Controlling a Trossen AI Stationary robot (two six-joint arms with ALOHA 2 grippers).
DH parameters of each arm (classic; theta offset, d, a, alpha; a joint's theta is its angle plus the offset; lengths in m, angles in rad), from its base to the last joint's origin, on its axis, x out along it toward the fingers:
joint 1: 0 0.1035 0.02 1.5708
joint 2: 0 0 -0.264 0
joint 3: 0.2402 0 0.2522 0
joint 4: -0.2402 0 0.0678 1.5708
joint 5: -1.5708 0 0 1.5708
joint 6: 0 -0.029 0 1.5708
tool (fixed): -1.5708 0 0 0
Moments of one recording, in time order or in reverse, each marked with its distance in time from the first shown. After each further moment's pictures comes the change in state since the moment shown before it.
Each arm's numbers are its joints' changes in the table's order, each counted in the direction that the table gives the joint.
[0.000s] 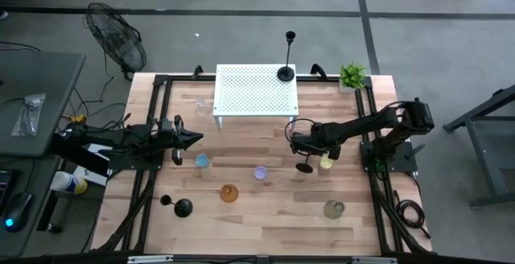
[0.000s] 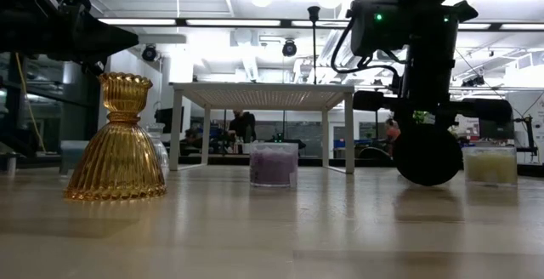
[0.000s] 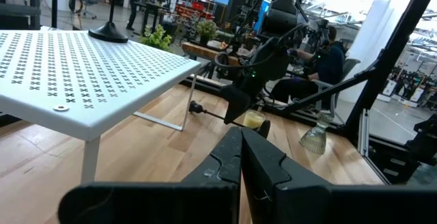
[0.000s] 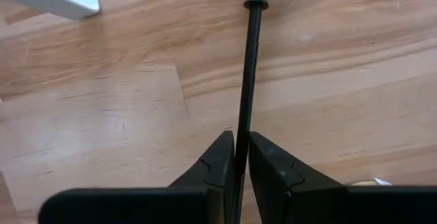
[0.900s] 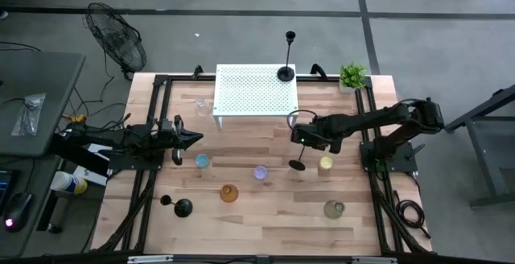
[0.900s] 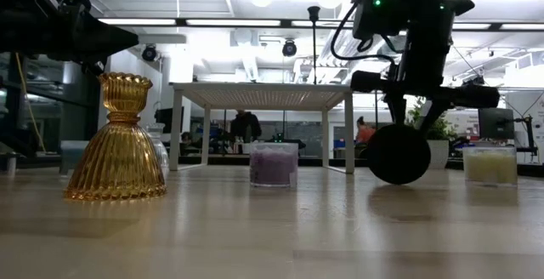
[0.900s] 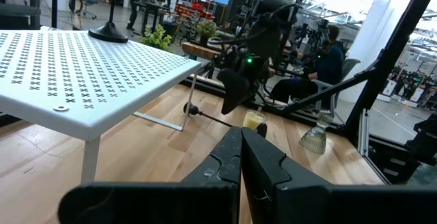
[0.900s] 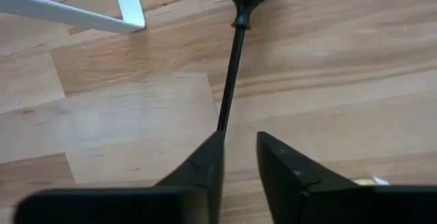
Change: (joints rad) left arm 0.000 0.000 0.000 0.000 0.000 0.000; right arm -0.072 0.107 0.000 0.013 -0.072 0.103
